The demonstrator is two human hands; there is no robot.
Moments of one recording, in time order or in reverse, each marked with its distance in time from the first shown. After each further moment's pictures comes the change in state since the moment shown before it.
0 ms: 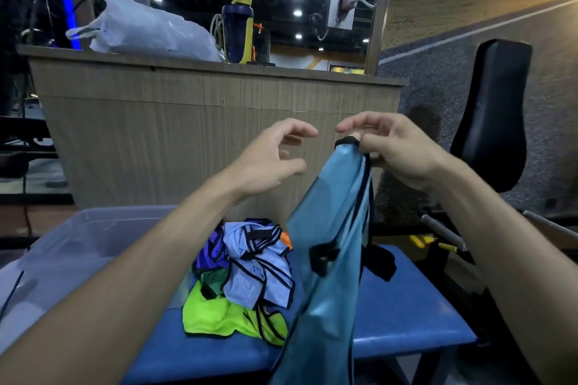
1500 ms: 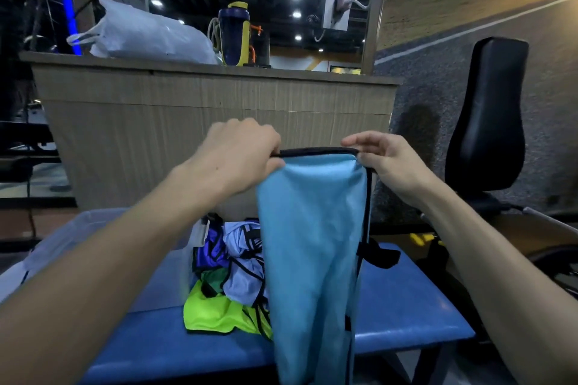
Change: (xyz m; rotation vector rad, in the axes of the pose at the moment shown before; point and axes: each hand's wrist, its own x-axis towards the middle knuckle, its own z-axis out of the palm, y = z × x) left_hand -0.014 0.046 -0.019 1.216 0.000 -0.017; right_hand -0.002 0.054 -0.016 -0.125 0.154 -0.040
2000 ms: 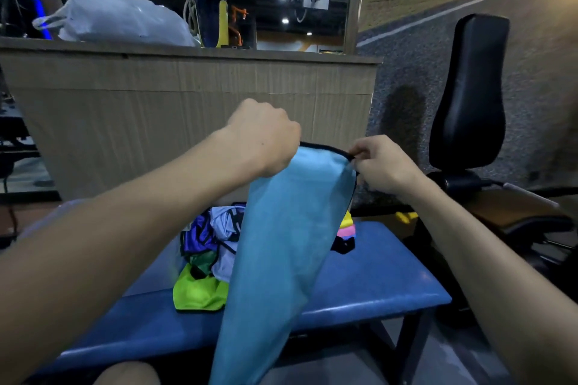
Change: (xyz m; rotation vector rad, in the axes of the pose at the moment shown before) left_hand 0.014 0.063 -0.012 0.356 -0.120 0.171; right_hand -0.040 0.001 -0.005 -0.485 0.050 0.205
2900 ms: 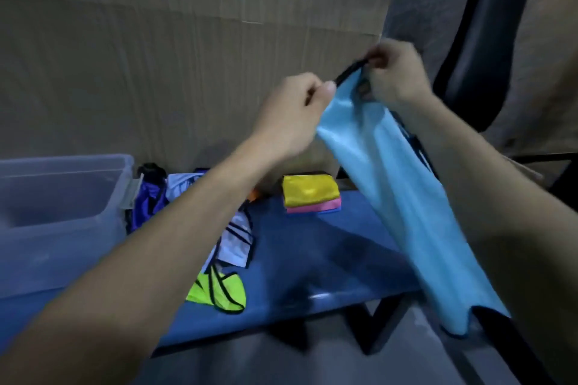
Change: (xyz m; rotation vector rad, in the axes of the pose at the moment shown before) left_hand 0.107 0.076 0.117 -1.478 0.368 -0.225; right_hand 0.149 0.065 0.007 0.139 0.279 0.009
